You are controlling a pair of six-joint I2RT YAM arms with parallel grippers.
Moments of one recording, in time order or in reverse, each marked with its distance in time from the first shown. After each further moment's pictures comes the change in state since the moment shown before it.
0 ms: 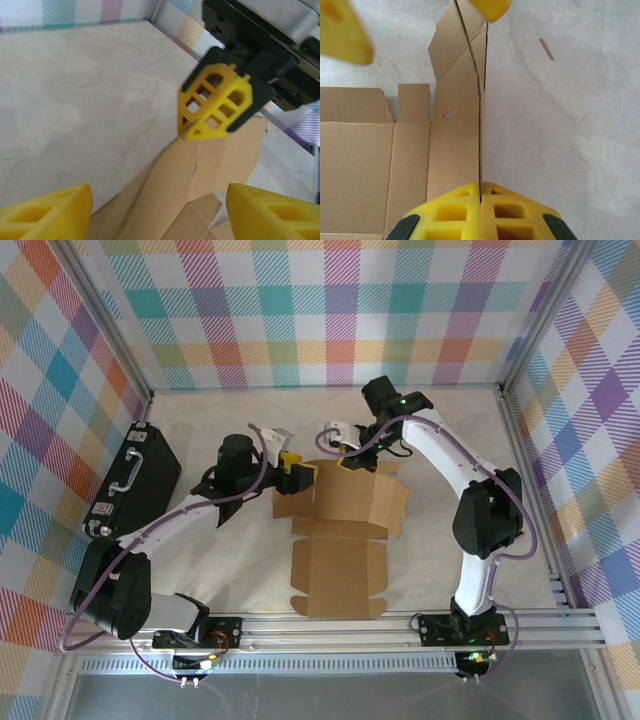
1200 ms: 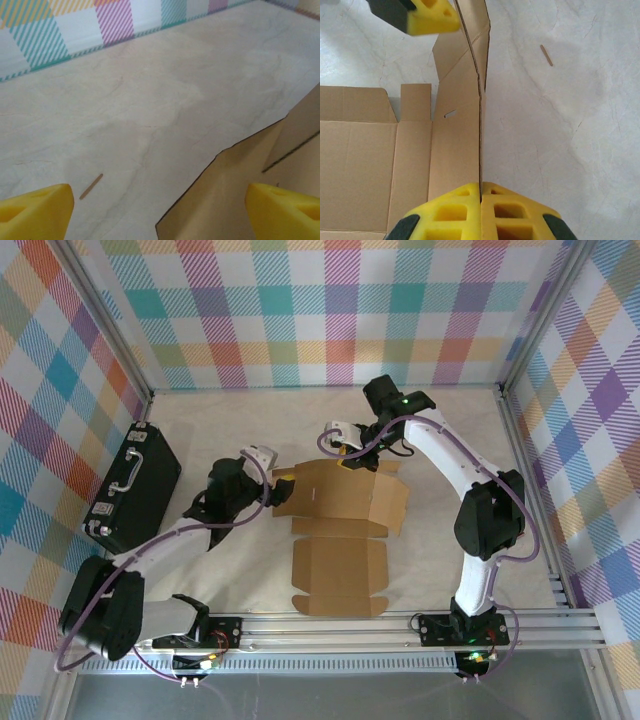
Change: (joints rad) left arm 0.051 -0.146 -0.228 0.089 -0.425 0.264; right arm -0.002 -0.016 0.000 -0.007 -0.011 -0.031
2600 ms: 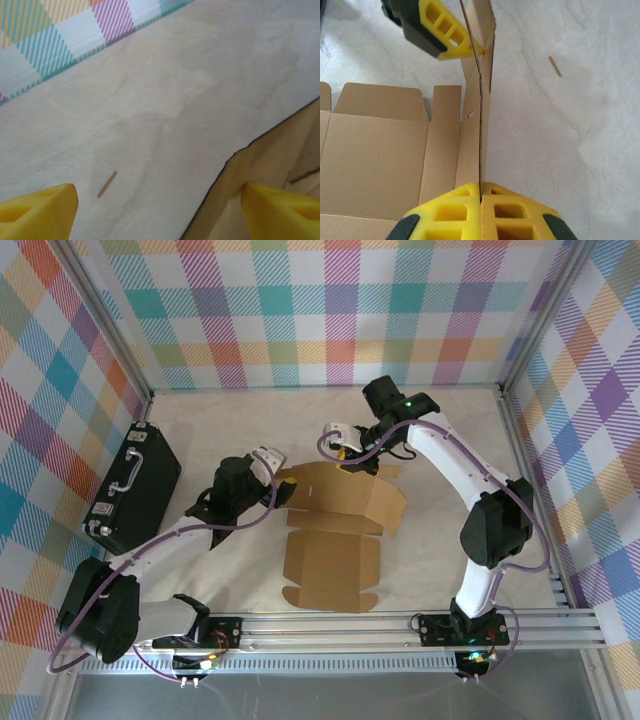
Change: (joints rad) left arm -0.052 0.018 0.050 -0.083 -0.100 0.162; right arm 0.020 -0.061 -0.019 -0.023 -0.004 0.035
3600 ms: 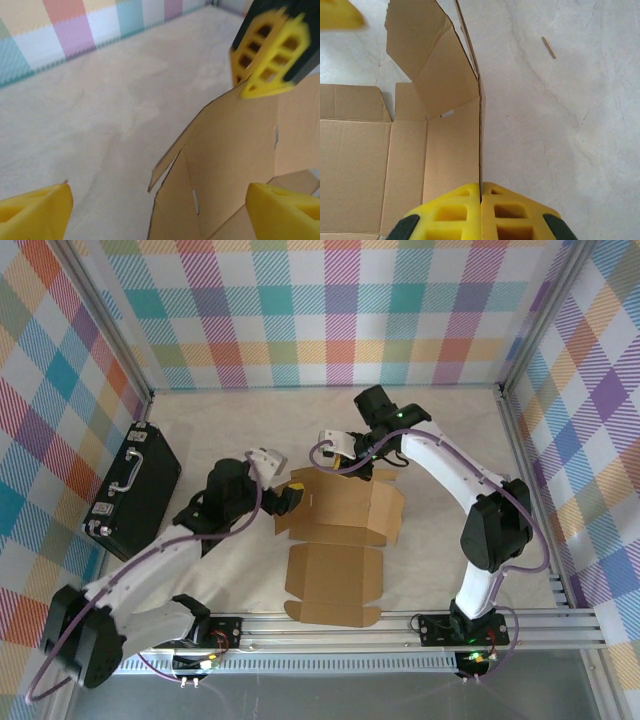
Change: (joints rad) left arm -0.066 -0.119 0.069 -0.199 0.137 -0.141; right arm 0.054 -0.026 -0.100 0.127 0.108 0.090
